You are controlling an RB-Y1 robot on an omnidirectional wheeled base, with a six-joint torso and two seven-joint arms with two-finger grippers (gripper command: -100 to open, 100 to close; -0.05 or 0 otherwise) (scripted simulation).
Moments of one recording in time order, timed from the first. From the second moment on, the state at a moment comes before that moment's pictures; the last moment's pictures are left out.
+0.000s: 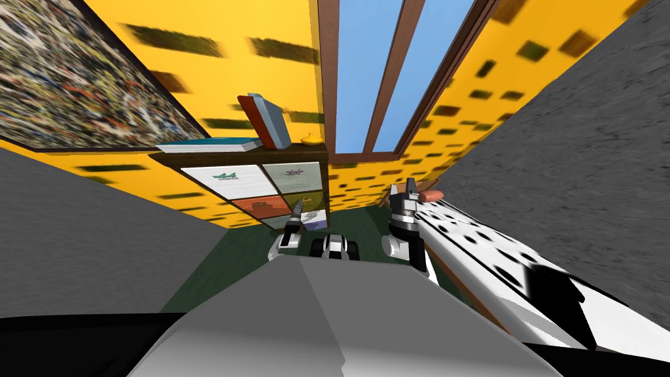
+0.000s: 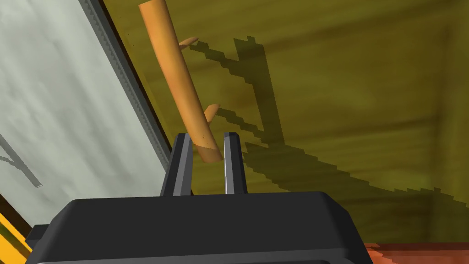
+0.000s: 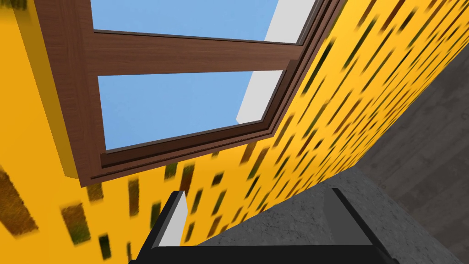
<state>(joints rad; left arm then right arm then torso) 0.25 0.07 0.08 -1.47 -0.12 -0.56 -0.12 0.45 -0.03 0.00 -2.30 -0.03 -0.36 0.08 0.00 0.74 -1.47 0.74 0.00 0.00</state>
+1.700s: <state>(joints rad) 0.34 0.21 0.03 -1.74 -0.10 -0.36 0.00 0.45 -0.03 0.00 -2.30 -0.03 -0.36 0.08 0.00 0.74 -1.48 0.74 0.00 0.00</state>
